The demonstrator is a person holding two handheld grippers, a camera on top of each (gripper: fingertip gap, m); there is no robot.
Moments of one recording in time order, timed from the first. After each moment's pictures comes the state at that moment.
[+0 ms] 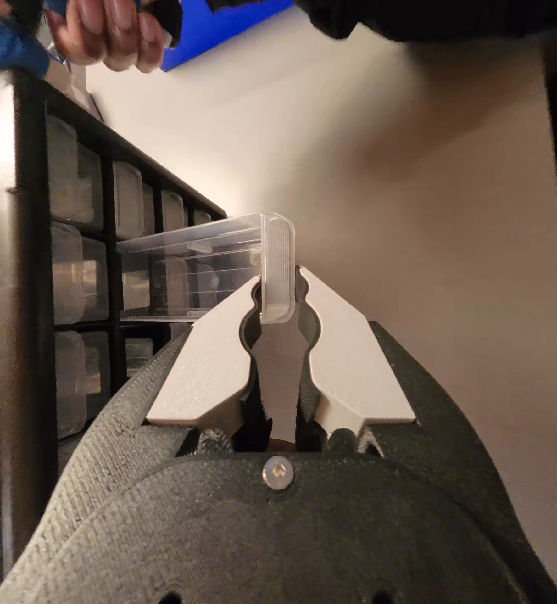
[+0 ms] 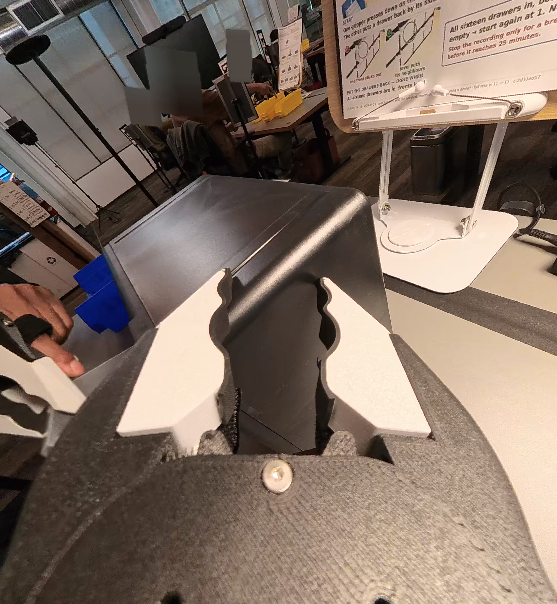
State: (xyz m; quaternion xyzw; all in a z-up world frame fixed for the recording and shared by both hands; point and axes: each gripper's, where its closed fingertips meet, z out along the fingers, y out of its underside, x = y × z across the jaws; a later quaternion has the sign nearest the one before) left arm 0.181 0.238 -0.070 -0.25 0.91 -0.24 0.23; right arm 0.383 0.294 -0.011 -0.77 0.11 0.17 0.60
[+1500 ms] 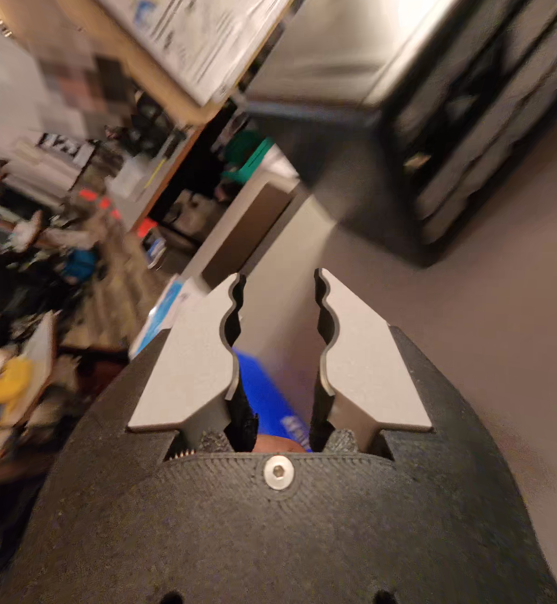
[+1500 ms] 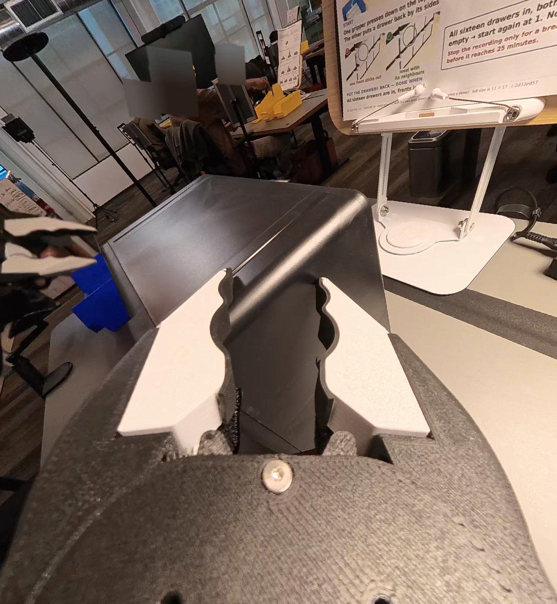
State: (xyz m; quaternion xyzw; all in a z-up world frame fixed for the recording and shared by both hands) left arm 0.096 0.484 -0.014 -0.49 0.70 -0.15 0.49; right arm 0.384 0.294 -0.010 -0.77 0.11 0.16 0.60
